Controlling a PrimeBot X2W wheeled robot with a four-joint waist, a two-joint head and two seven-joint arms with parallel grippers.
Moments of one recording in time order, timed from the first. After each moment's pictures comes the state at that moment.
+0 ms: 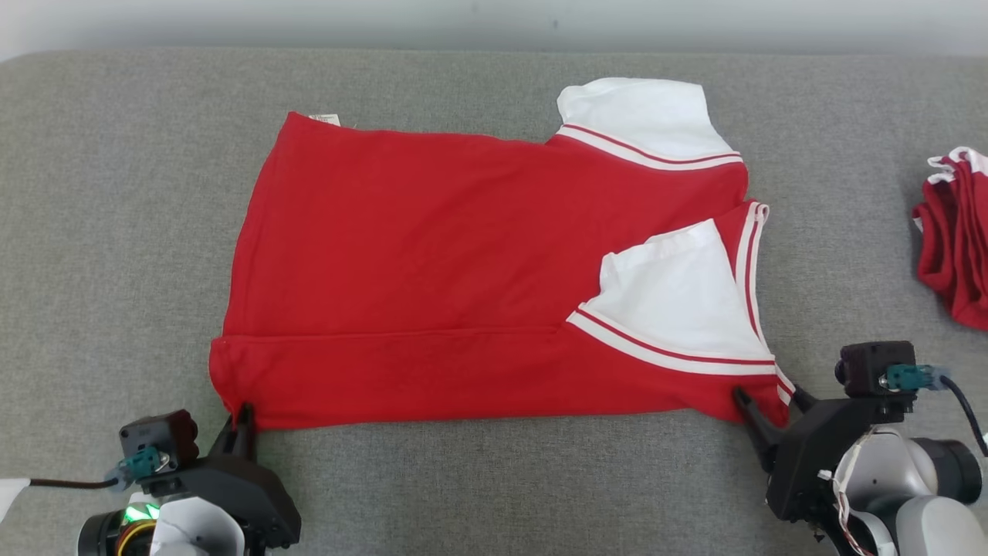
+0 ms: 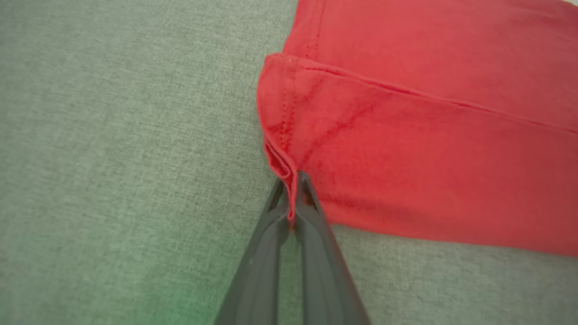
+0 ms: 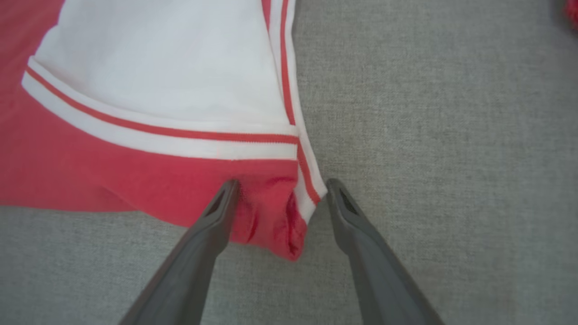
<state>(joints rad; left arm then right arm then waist) -0.26 0.38 -0.41 0.27 -0.72 0.30 0.10 -0.13 -0.11 -0.09 -0.03 0.22 0.13 0.69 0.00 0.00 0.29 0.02</state>
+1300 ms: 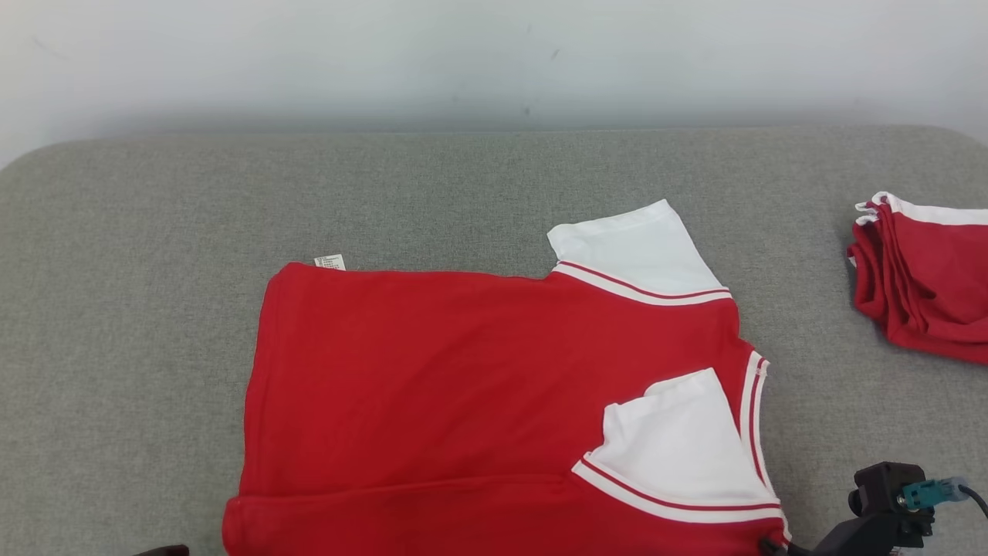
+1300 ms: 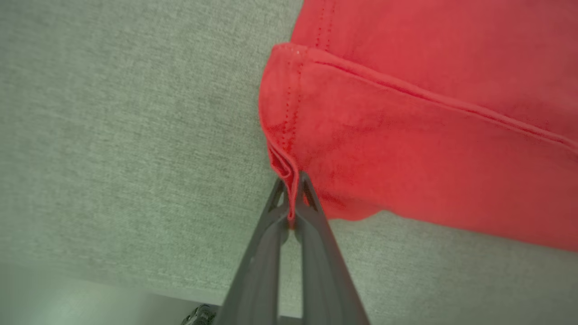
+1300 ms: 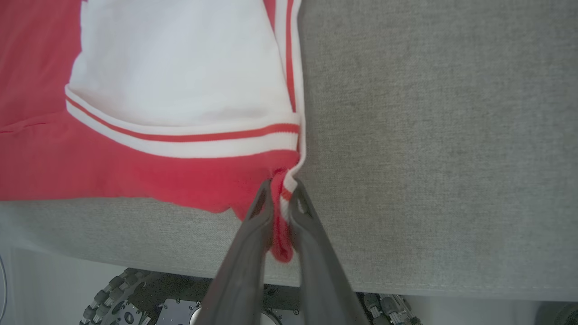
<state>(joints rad) 0.06 0.46 -0.40 0.03 -0.84 0.37 0.24 0.17 -0.06 -0.16 -0.22 0.35 0.13 0.93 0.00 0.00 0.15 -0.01</state>
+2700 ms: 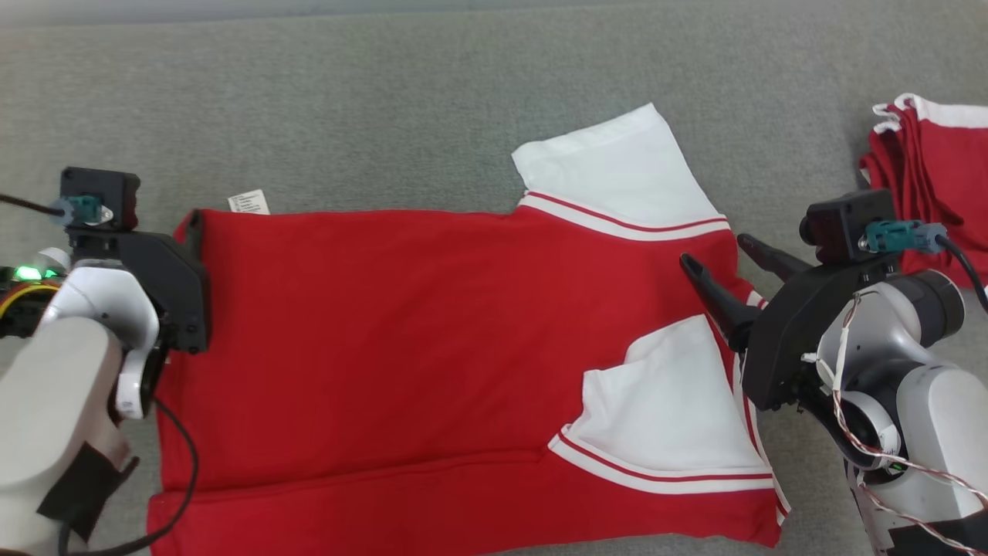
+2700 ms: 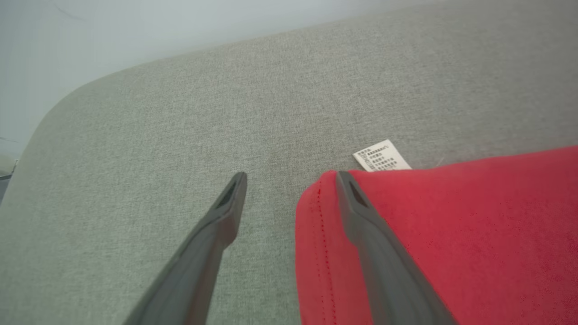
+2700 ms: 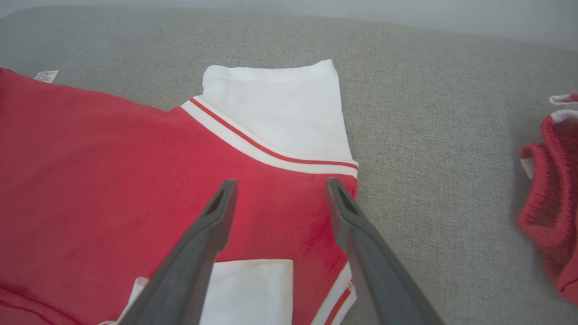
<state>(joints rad) -0.80 0.52 -0.54 0.51 -0.58 0.14 0.31 -0.42 -0.27 0.13 -0.09 0.36 0.13 0.73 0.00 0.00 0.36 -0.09</state>
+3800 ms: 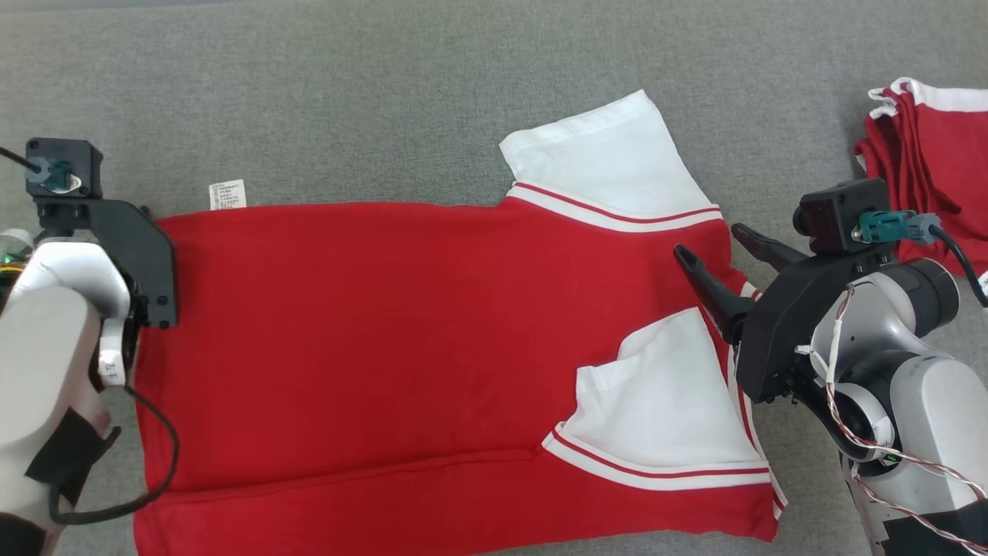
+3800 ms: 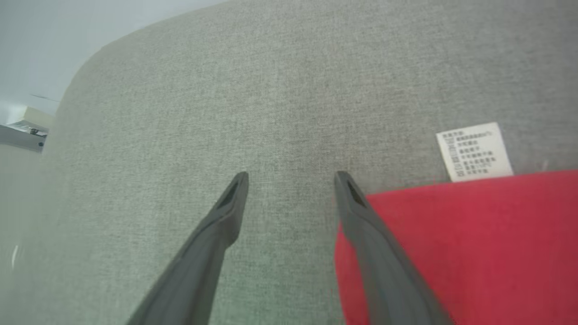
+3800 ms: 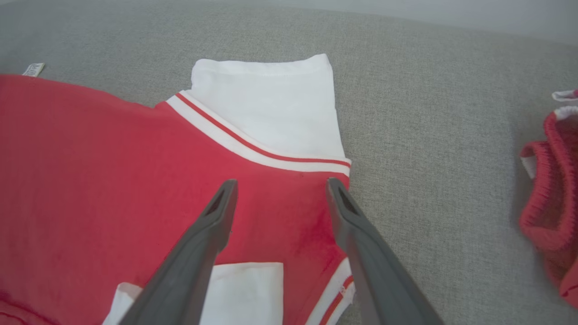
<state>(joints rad) -0.90 0.52 -0.57 0.66 -0.56 0.20 0.41 -0.45 -0.27 0.15 -0.08 0.36 0.13 0.72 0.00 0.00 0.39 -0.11</state>
